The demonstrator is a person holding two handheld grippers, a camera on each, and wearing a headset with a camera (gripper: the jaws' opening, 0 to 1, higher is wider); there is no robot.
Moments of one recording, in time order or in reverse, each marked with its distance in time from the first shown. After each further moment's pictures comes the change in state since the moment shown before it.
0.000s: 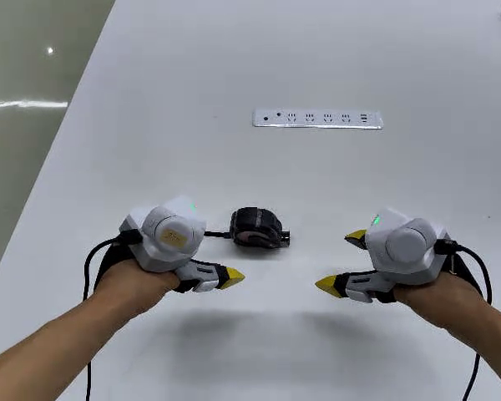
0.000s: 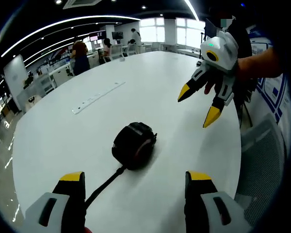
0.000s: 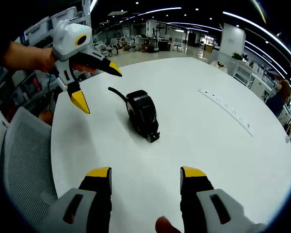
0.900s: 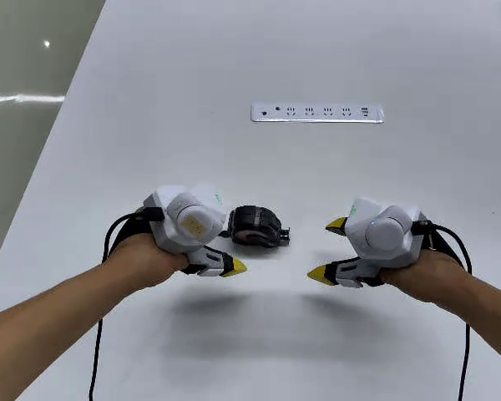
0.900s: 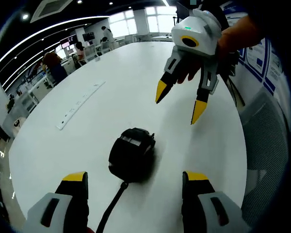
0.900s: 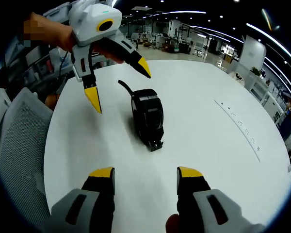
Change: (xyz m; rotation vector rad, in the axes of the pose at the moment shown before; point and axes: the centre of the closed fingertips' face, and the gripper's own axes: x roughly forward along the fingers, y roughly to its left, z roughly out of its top) left arm 0.034 0.002 0.014 0.231 0.051 -0.099; right arm 0.033 -0.006 0.010 -0.179 0.016 0.087
